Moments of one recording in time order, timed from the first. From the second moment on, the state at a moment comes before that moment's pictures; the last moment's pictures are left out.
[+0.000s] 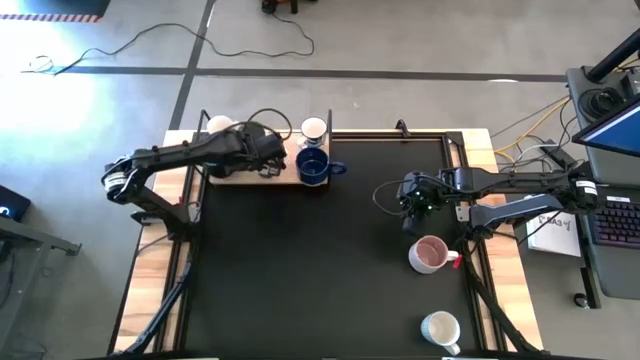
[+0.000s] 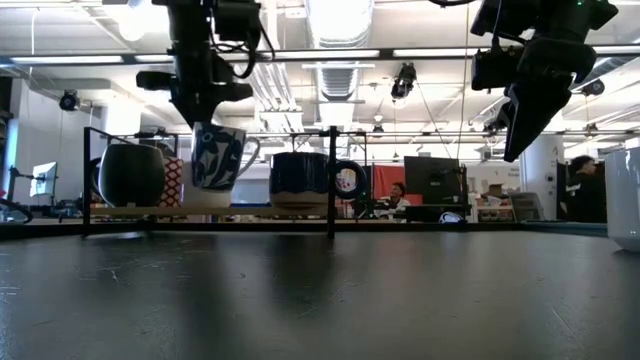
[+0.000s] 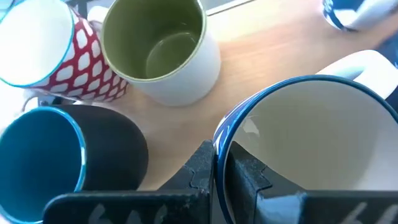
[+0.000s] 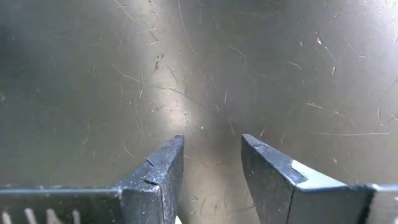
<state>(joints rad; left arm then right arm) 0.36 1.47 1.28 -1.15 -0.54 -0.86 -0.15 1.05 0.76 -0.82 -0.08 0.21</state>
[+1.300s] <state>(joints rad) 0.57 1.56 1.23 -0.84 -0.38 -0.85 -0.15 1.04 0.76 -0.82 -0.08 0.21</state>
